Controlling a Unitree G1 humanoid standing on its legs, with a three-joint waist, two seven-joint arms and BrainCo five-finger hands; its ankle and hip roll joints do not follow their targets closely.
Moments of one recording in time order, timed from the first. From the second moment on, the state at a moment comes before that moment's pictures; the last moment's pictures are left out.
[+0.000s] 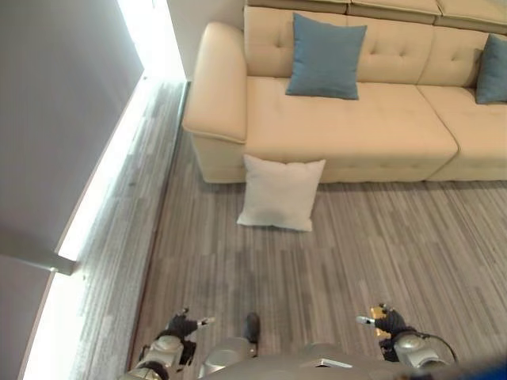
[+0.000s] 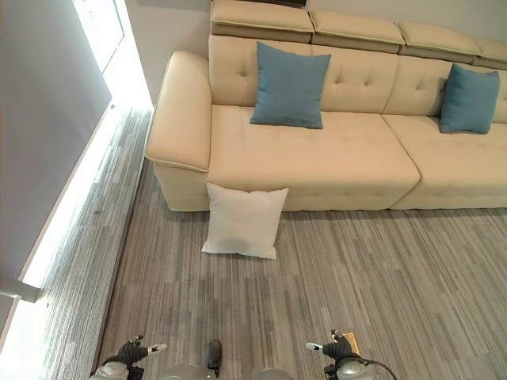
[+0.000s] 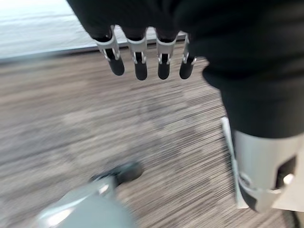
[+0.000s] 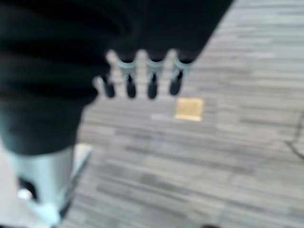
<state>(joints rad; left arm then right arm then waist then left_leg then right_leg) -0.08 0.29 -0.19 1.25 -0.09 -0.09 0.11 -0.07 -0.28 0.26 1.17 0.07 -0.07 -0.15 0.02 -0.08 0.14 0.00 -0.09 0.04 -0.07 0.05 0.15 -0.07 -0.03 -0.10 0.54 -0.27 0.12</state>
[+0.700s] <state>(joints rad) -0.07 0.27 -0.19 1.28 -0.09 -0.08 0.11 -0.08 -0.29 0.25 1.13 0.07 -0.07 -0.14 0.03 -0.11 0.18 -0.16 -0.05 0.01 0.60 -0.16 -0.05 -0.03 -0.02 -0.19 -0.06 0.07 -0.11</state>
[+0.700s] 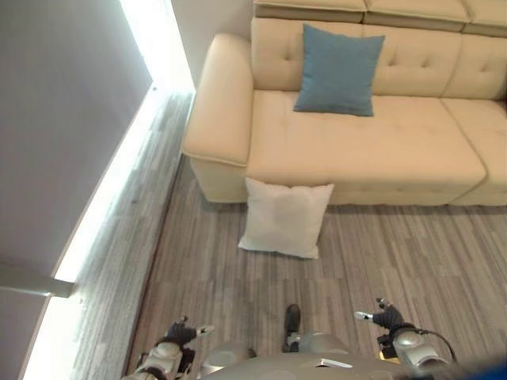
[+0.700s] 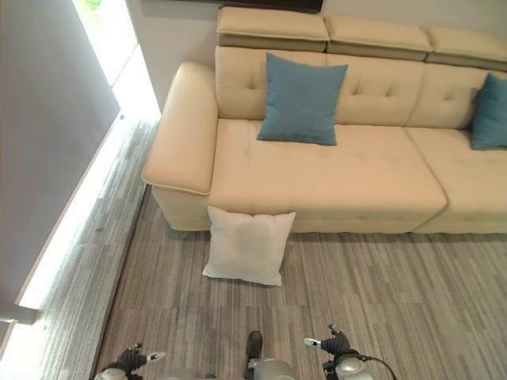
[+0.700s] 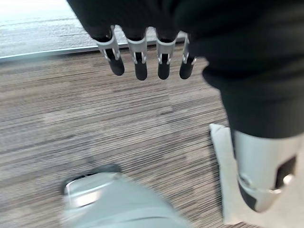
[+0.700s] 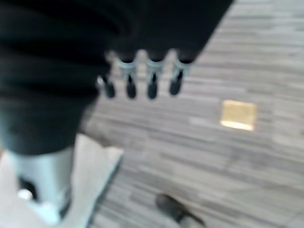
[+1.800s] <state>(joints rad) -0.08 0.32 -0.19 1.21 -0.10 -0.10 0.09 -0.09 -0.29 0.26 1.06 0.06 -0.07 -0.14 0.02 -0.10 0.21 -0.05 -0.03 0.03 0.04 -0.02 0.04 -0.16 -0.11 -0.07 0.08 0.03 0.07</state>
